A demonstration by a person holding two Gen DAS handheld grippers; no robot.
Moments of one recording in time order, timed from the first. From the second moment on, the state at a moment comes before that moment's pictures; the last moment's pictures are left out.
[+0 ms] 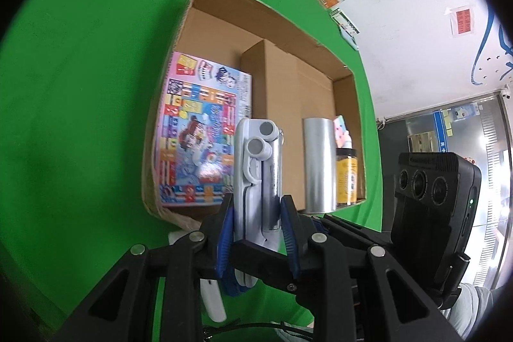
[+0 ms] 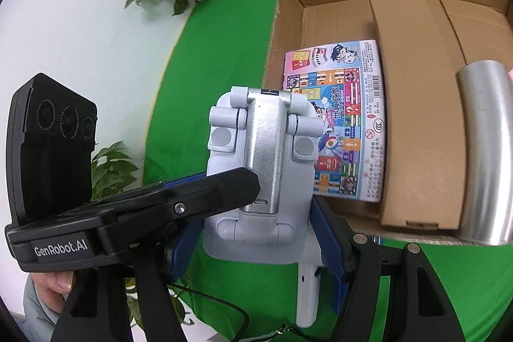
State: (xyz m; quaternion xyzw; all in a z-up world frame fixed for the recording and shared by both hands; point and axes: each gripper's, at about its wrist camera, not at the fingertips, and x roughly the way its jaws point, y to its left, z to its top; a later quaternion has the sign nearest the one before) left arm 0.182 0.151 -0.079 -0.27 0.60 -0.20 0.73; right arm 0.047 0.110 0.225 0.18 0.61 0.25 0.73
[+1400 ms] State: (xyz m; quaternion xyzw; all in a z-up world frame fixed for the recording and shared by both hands) left arm 0.140 0.199 -0.033 -0.15 0.49 -0.01 0.86; right arm 0.043 0.105 0.244 0.09 0.51 0.15 0.84
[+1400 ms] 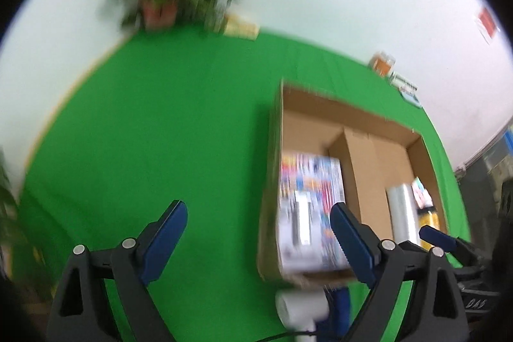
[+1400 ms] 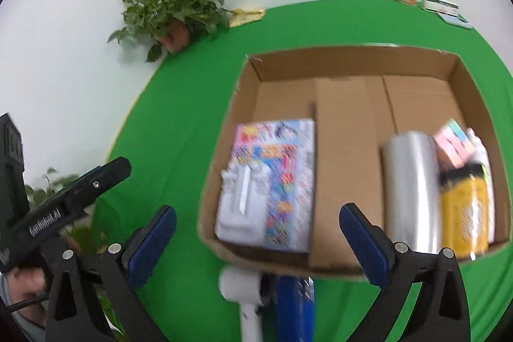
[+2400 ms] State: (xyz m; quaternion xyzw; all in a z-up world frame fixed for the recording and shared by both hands) left arm 0.033 0.105 -0.099 -0.19 0.64 -0.08 0.74; right arm -0.093 0.047 0.073 0.02 0.66 0.18 0.73
